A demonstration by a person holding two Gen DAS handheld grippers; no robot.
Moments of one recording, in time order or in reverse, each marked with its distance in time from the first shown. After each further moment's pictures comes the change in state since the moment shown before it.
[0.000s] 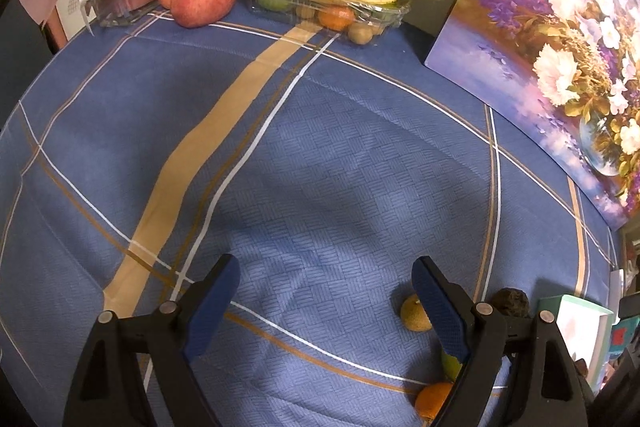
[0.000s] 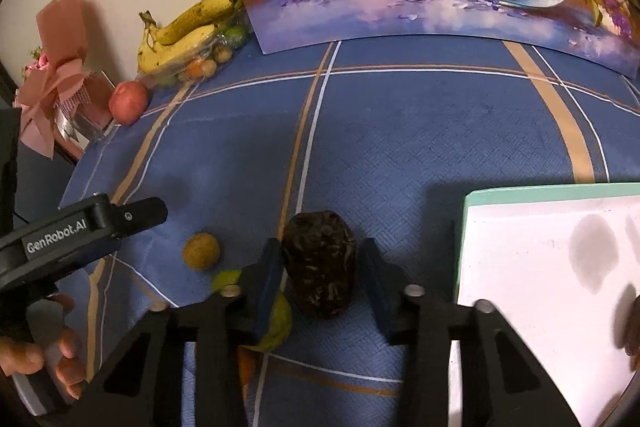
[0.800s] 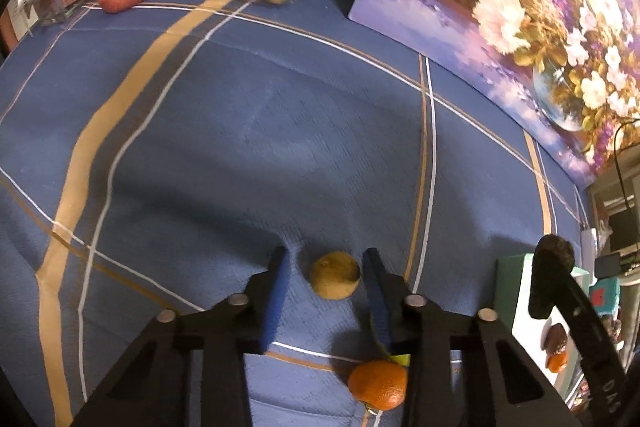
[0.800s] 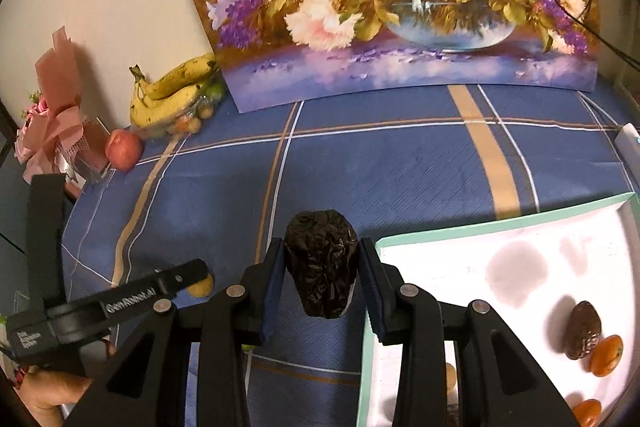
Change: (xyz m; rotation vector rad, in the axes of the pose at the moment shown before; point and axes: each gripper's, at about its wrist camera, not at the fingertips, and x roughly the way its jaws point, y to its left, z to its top) left arm 0.009 -0.044 -0.017 0.080 0.108 -0.138; right arm -0.058 -0.020 0.013 0.054 -0.116 -0.054
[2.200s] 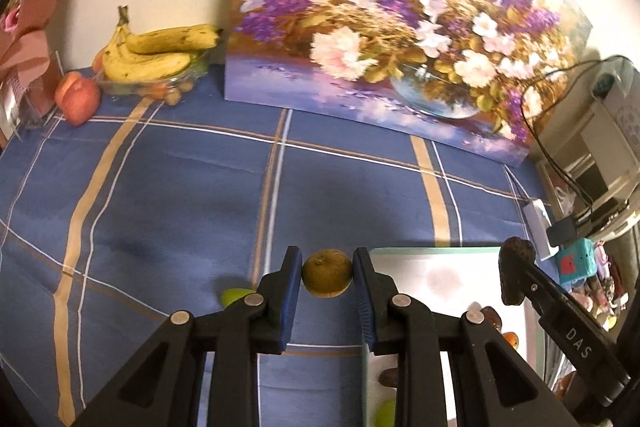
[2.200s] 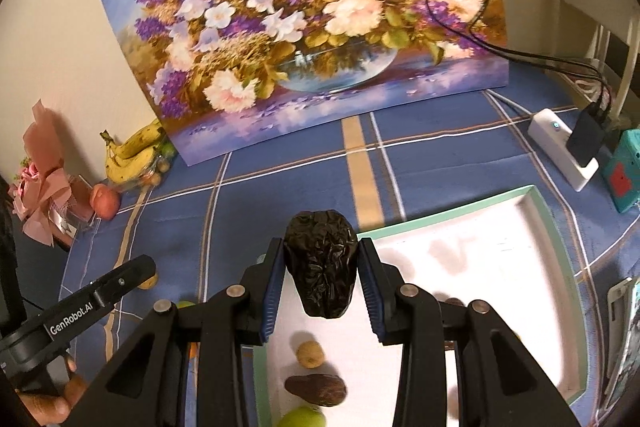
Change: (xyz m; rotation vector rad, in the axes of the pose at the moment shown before) left arm -0.084 -0.124 -0.025 0.221 -0.175 -0.048; right arm -0.086 -0.091 0.013 0.138 -0.061 -0.080
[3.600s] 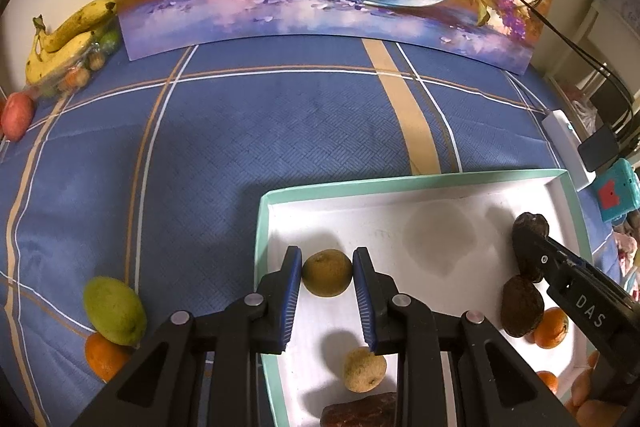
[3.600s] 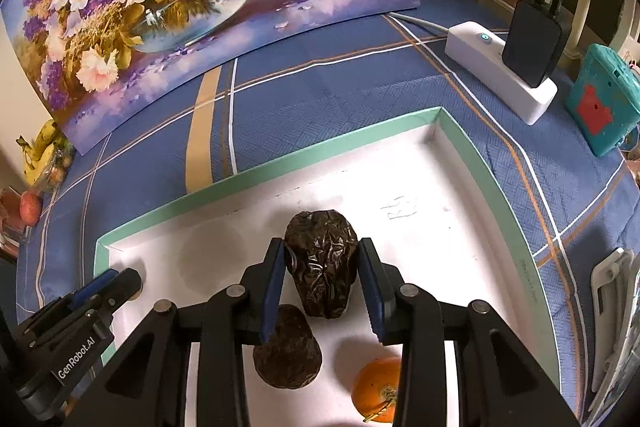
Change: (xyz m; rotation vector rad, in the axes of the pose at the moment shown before) left arm 0.105 -0.077 -0.042 0.168 0.141 0.049; right arm 0.054 -0.111 -0.018 0.111 0.130 -0.176
